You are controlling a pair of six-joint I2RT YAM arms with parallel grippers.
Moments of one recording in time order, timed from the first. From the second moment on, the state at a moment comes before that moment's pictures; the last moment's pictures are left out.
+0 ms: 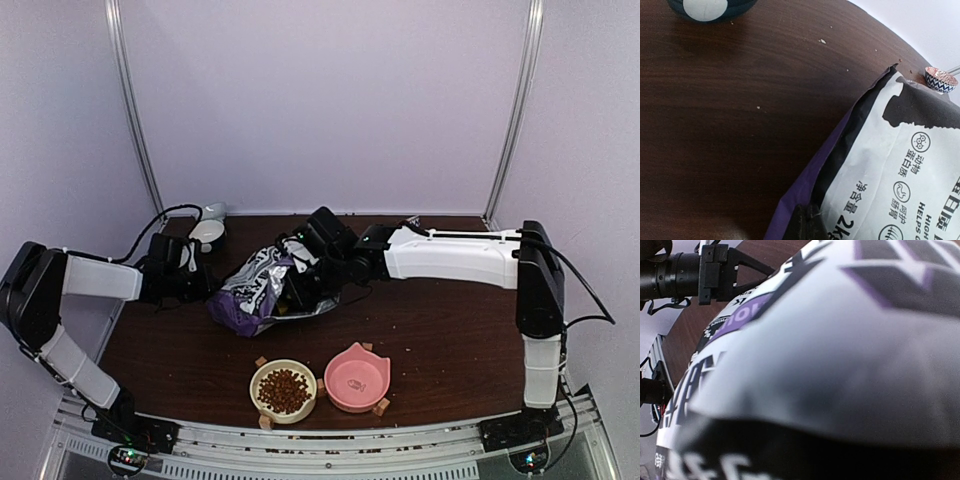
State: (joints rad) left arm -0.28 1.54 0.69 0.12 0.23 -0.51; right arm 1.01 2.03 1.70 -0.49 -0.08 0.37
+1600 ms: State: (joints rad) left arm -0.89 1.25 1.20 -0.70 -0.09 -0.17; right arm 0.92 1.81 1.41 -0.06 -0.60 0.82
